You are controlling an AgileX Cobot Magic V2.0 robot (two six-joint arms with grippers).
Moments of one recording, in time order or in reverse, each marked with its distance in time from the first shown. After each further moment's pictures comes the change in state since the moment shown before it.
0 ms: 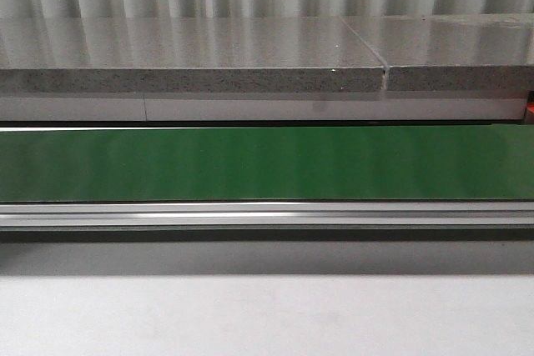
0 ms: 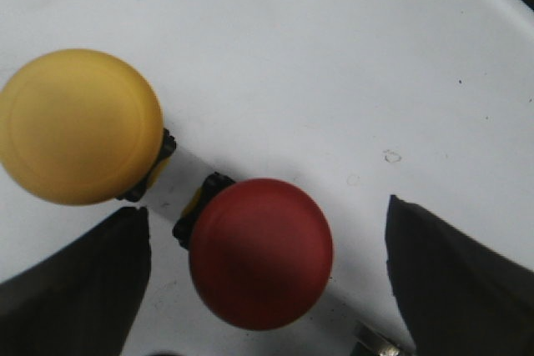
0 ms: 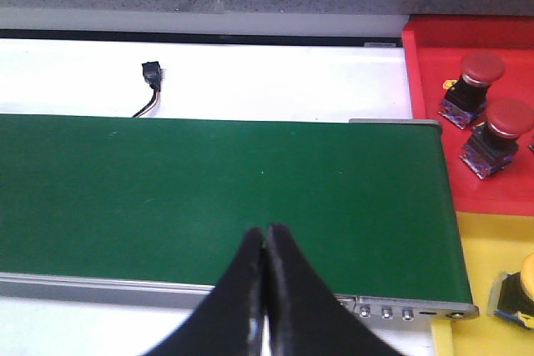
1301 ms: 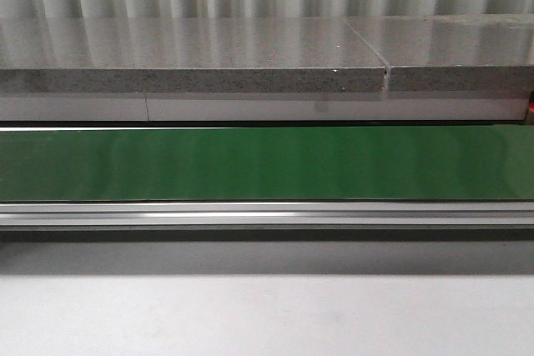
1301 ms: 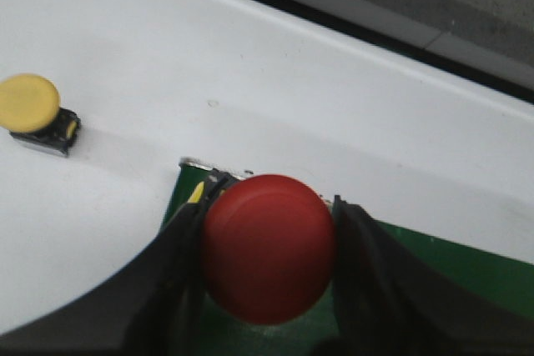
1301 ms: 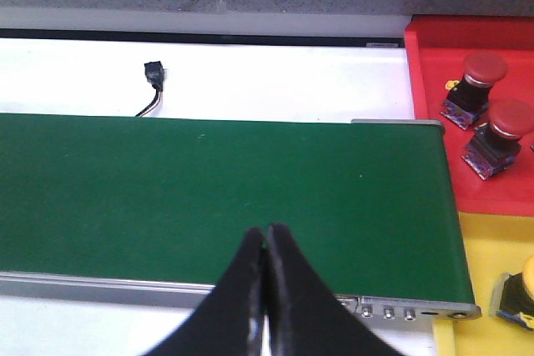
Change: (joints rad) left arm -0.074 -0.497 0.140 -0.101 0.216 0.241; right arm 0.000 0.000 0.000 0.000 0.000 0.000
